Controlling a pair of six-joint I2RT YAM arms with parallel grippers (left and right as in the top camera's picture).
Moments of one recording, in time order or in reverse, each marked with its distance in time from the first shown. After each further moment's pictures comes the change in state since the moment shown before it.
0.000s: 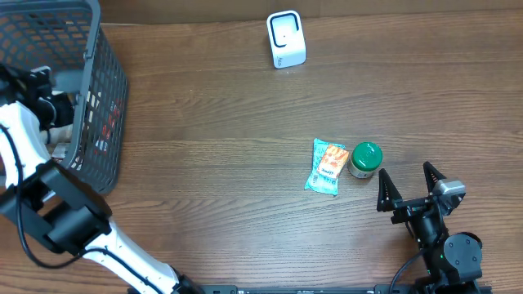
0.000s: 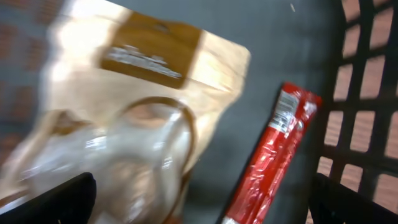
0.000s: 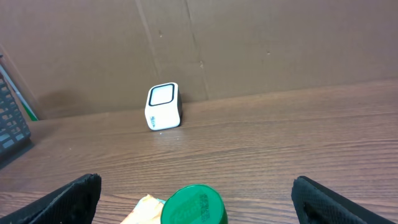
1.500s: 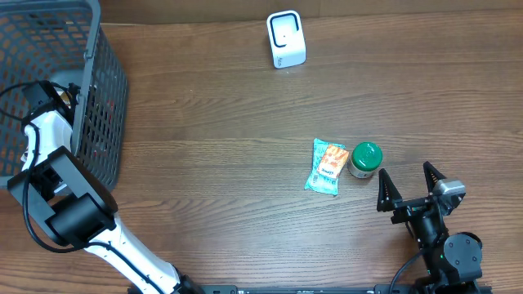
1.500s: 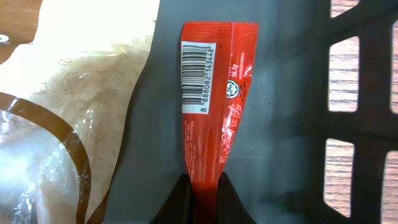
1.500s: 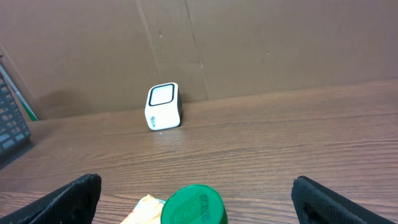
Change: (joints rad) left arm -0.072 0.007 -0.267 0.212 -0.013 0.153; right arm 0.000 0.000 0.000 0.000 0.000 0.000
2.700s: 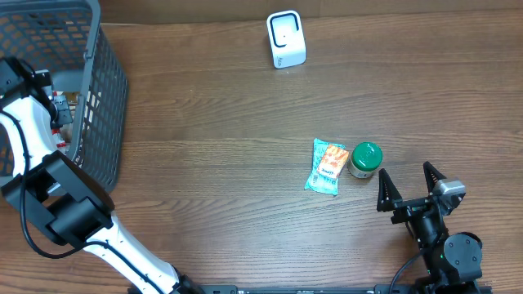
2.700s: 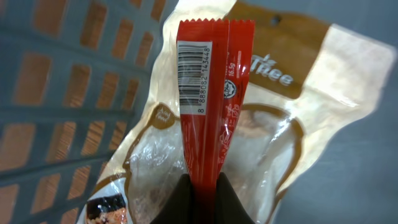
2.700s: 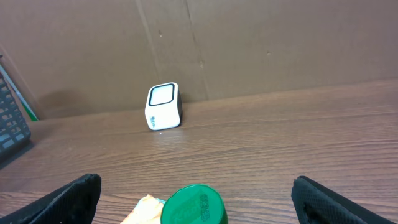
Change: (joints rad) left arm 0.029 0.024 0.264 -0.097 -0.386 -0.181; right arm 0.000 0.000 0.000 0.000 0.000 0.000
